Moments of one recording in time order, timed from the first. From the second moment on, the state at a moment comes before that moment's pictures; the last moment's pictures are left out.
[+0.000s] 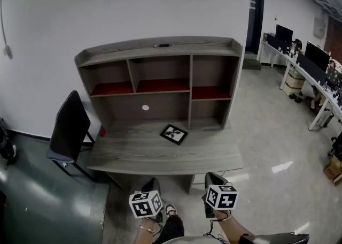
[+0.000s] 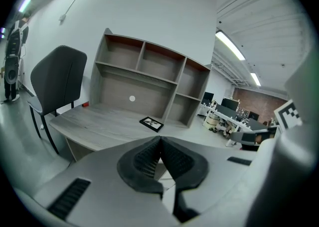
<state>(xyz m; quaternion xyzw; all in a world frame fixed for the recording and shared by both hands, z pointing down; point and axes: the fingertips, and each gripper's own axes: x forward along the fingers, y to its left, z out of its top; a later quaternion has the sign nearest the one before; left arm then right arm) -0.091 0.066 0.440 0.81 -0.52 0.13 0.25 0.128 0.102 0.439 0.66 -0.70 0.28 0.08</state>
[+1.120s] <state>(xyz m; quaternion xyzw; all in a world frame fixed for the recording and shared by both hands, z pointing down) -0.085 -0.170 0.441 0.82 -0.50 0.14 0.25 0.131 -0.125 0.438 0.66 -0.69 0.29 0.08</state>
